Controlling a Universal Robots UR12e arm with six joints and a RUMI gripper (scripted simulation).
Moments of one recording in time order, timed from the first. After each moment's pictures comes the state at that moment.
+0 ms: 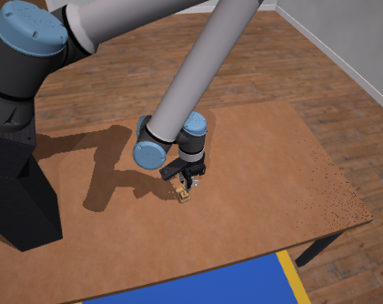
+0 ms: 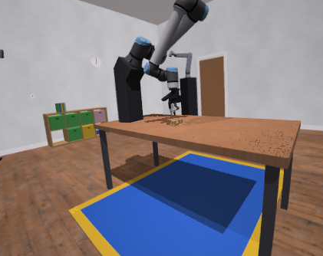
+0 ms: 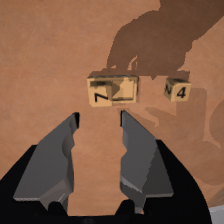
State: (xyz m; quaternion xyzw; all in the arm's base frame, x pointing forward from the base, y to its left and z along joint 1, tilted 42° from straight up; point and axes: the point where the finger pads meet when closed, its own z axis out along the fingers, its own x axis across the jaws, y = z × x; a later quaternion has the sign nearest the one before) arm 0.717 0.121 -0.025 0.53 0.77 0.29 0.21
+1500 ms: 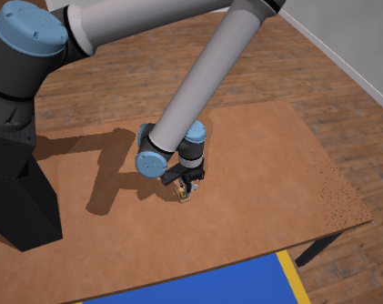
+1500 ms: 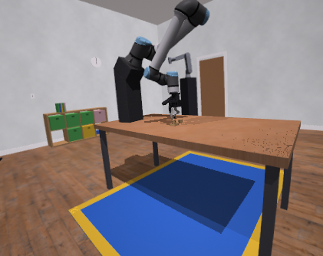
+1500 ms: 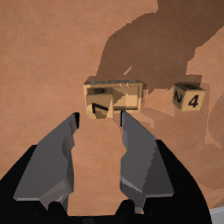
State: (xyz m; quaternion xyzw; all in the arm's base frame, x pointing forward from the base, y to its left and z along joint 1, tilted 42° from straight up) arm 0.738 0.128 -0.051 0.53 0.77 0.29 0.22
